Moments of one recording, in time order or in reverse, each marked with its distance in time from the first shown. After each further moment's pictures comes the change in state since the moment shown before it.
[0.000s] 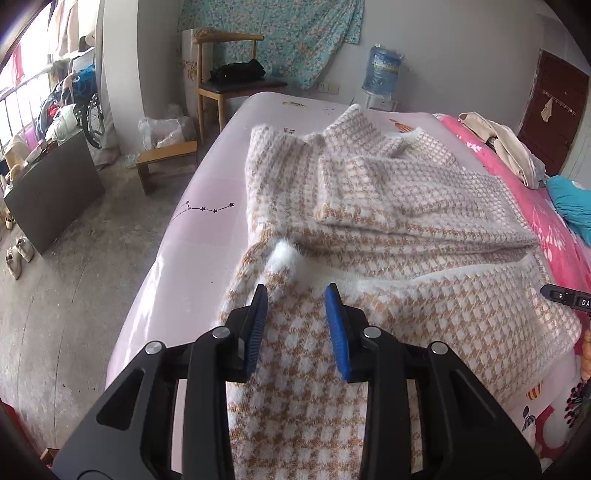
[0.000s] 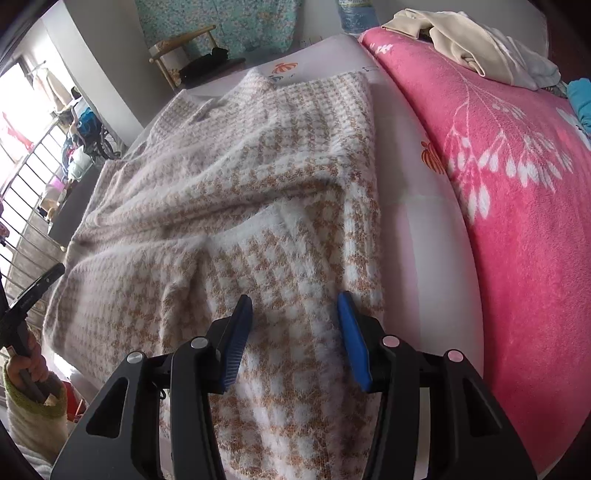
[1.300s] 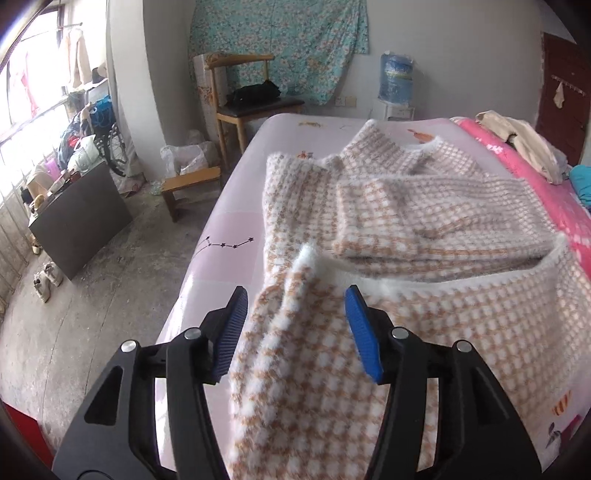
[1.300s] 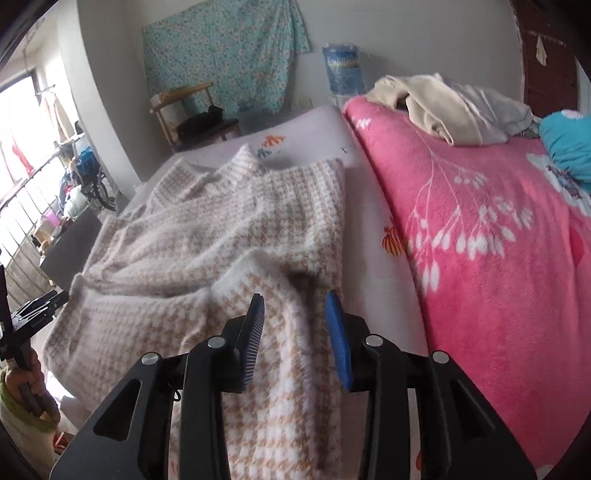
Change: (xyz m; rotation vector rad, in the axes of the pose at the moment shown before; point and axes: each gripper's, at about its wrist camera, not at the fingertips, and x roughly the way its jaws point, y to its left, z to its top) left arm -0.008 -0.015 0.013 0.068 -0.085 0.098; right arm -0.059 0.001 0.009 -0.032 -0.278 -0.043
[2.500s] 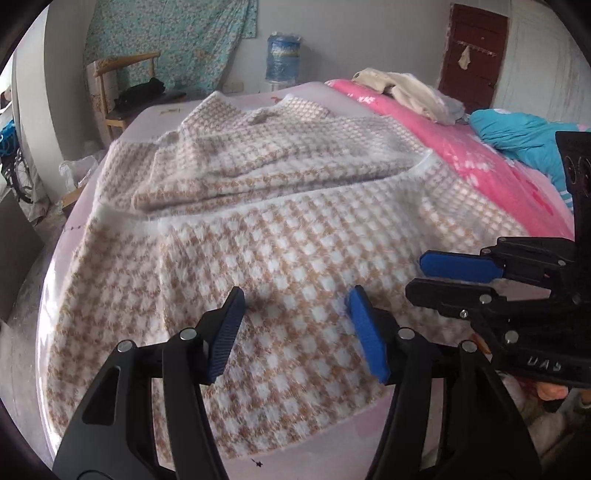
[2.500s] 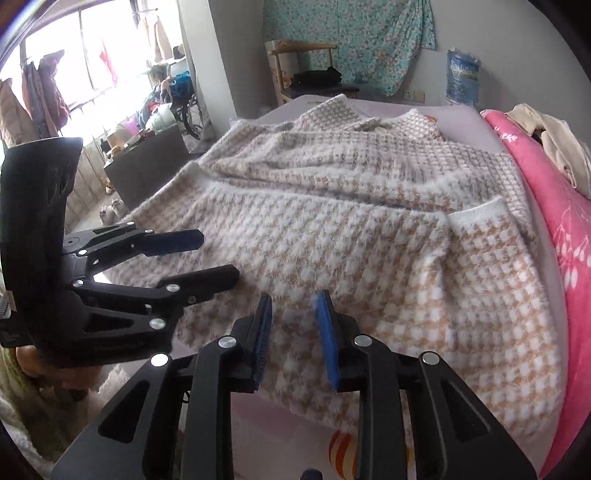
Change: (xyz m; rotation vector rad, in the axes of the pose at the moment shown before) left arm 0.002 -0.101 -0.051 0.171 0.083 -0.335; right arm 0.034 0.153 -0.076 -0.307 0.141 0.212
